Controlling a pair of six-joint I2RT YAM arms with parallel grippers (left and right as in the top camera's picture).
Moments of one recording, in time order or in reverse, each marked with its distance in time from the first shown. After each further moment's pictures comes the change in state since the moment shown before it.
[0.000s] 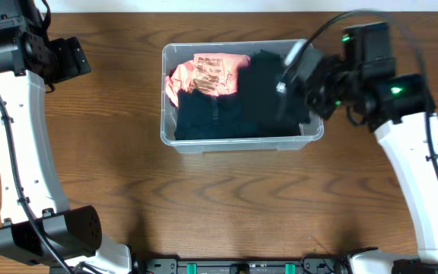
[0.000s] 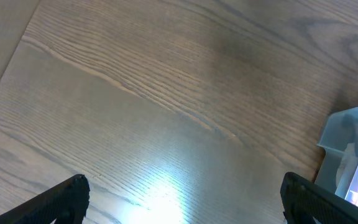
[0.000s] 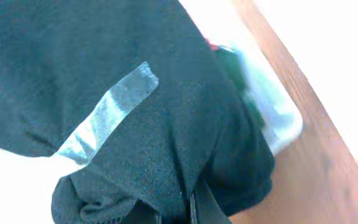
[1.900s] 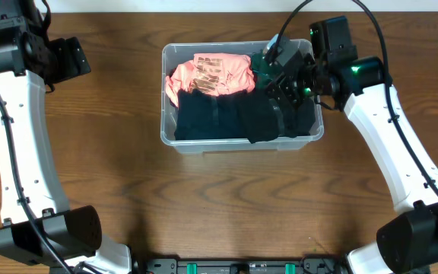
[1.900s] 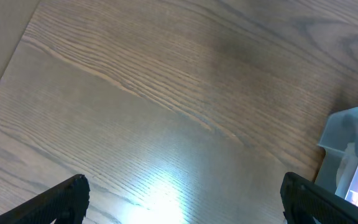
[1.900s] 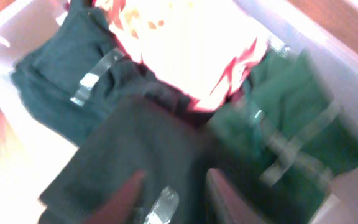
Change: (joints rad) left arm 0.000 0.000 0.000 0.000 0.000 0.000; right arm 0.037 0.193 0.017 0.099 -0.124 0.388
